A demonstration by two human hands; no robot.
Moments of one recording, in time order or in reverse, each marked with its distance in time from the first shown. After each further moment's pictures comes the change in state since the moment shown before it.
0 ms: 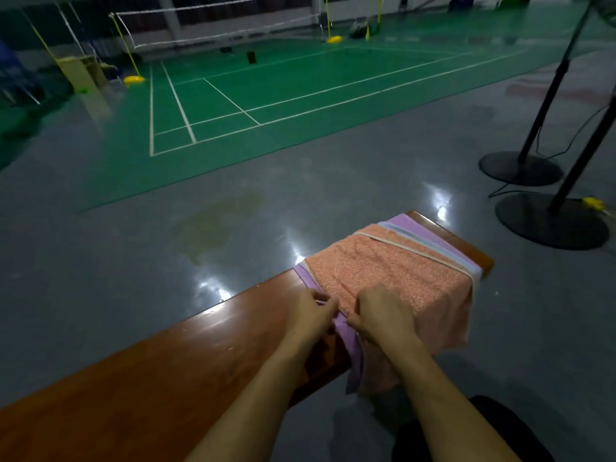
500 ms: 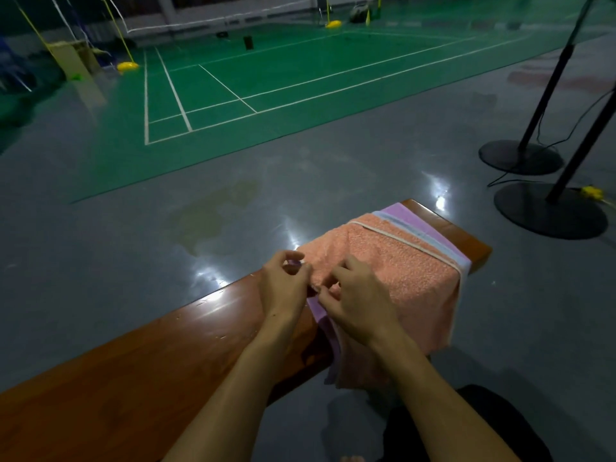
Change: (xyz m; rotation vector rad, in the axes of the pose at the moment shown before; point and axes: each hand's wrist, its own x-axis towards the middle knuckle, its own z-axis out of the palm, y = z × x) left_hand -0.007 0.027 -0.021 -0.159 0.364 0.209; right_hand -0.009 -0.016 0.003 0.359 0.335 -0.325
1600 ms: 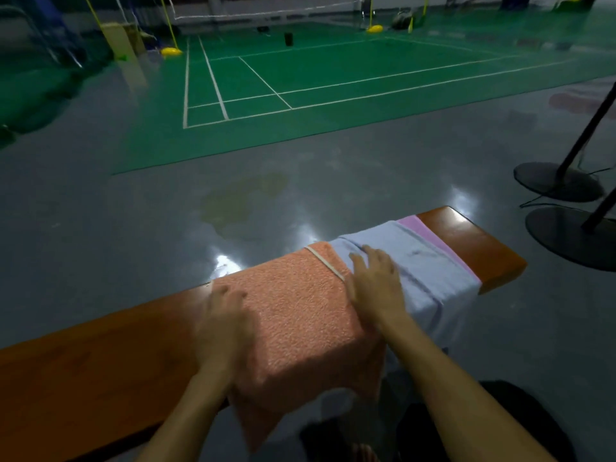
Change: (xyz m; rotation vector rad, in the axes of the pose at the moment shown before) left_hand -0.041 -0.108 -0.182 1.033 0.105 0.185; right_hand 0.014 -0.005 0.065 -0.391 -0.101 0.029
